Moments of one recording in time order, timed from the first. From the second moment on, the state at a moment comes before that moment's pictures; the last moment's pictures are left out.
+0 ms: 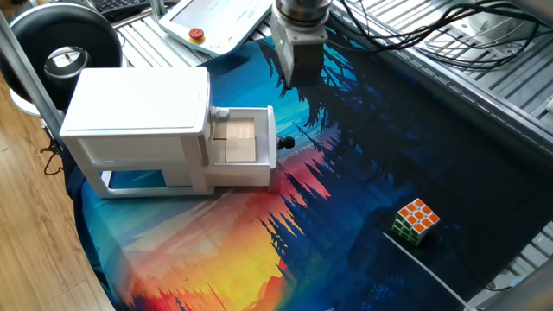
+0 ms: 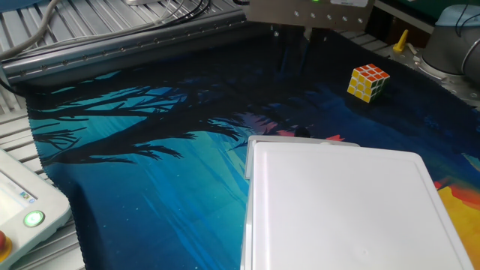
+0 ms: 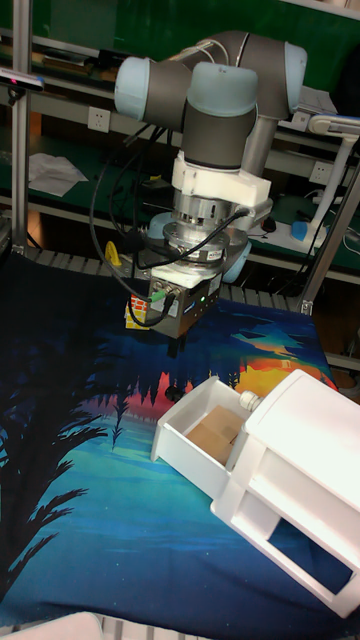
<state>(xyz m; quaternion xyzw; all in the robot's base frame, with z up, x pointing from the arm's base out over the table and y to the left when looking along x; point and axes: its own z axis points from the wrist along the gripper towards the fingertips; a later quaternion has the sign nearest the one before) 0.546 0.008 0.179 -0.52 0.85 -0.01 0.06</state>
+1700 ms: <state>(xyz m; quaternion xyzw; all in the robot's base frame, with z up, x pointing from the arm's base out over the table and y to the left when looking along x) 0.507 -0.030 0.176 -0.58 0.81 -0.02 -0.05</state>
